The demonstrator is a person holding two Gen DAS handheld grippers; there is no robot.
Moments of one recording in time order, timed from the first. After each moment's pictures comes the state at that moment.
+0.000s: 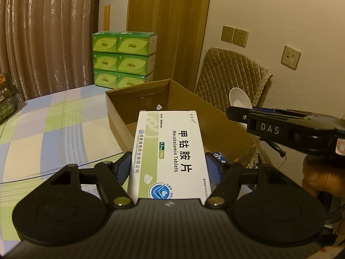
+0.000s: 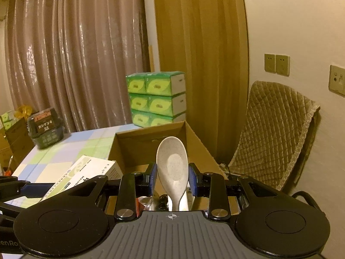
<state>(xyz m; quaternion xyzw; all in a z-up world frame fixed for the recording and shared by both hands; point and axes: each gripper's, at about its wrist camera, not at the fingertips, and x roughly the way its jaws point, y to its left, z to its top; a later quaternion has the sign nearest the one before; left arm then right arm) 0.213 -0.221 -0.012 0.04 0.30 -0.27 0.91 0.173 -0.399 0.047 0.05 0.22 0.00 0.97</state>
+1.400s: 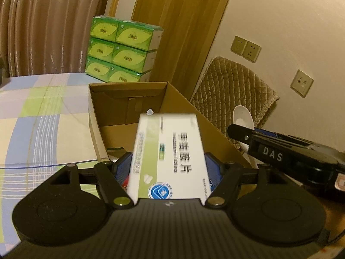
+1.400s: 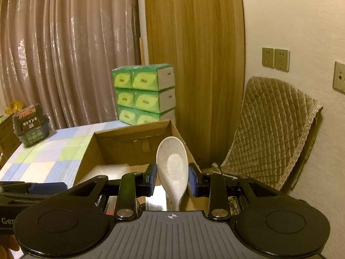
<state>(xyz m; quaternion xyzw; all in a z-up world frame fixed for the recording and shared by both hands) 0.277 -0.258 -0.035 -0.06 0.32 -0.26 0.91 0.224 -0.426 0.032 0.04 0.24 -0.01 0.97</state>
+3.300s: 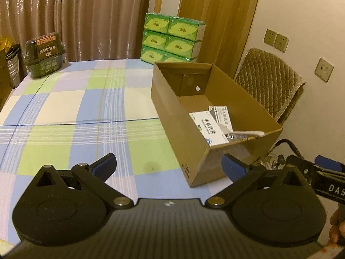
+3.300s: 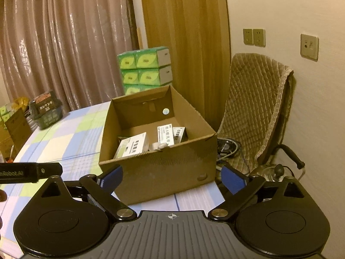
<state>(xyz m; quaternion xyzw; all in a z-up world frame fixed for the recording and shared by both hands) 0.155 -0.179 -0.024 -0.02 0.35 -0.14 0.93 0.061 -0.402 0.032 0.08 0.27 -0.02 0.96</state>
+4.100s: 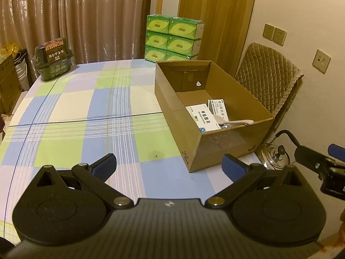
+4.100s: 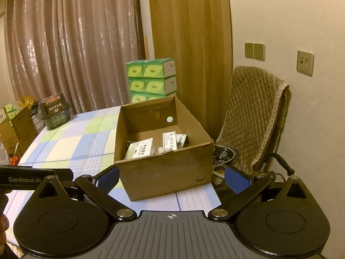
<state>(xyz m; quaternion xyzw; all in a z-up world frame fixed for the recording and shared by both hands) 0.112 -0.185 -0.001 0.00 0.35 -0.12 0.93 0.022 -0.391 0.063 0.06 0.26 -0.01 0.96</state>
